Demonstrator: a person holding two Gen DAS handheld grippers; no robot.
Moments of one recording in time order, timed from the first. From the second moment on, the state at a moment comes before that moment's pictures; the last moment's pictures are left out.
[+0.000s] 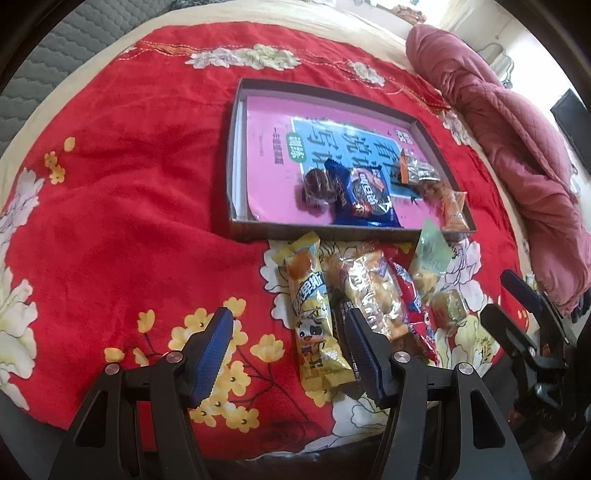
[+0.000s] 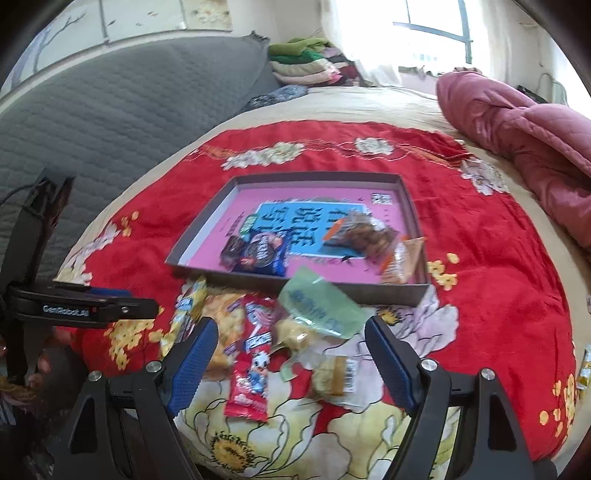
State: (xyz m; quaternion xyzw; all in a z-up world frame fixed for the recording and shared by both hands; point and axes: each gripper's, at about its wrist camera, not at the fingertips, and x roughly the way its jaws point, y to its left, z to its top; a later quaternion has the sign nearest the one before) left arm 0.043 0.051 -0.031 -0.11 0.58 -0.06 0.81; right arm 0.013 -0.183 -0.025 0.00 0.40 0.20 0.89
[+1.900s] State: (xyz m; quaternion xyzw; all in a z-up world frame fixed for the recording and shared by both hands) left arm 0.085 0.052 -0.082 -0.16 0.59 -0.06 0.79; right arm 0.029 -0.143 -0.094 -0.06 0.48 0.24 0.84
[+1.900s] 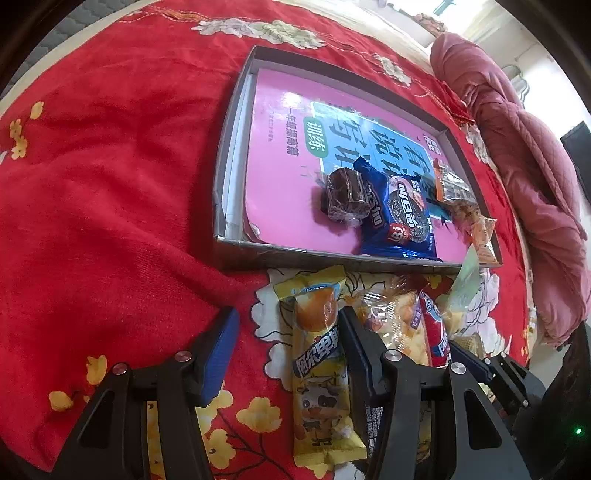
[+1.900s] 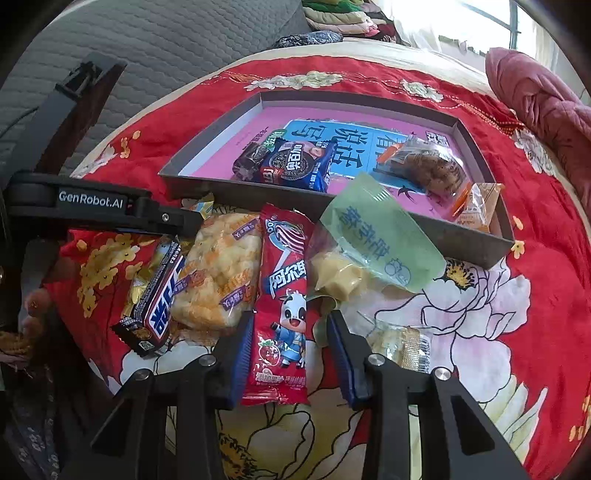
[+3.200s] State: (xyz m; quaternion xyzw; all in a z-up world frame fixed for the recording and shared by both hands) left arm 0.068 0.075 -0.064 -0.17 0.55 -0.07 0.82; right arm 0.026 -0.167 -0.075 0.03 0.45 0.29 0.85
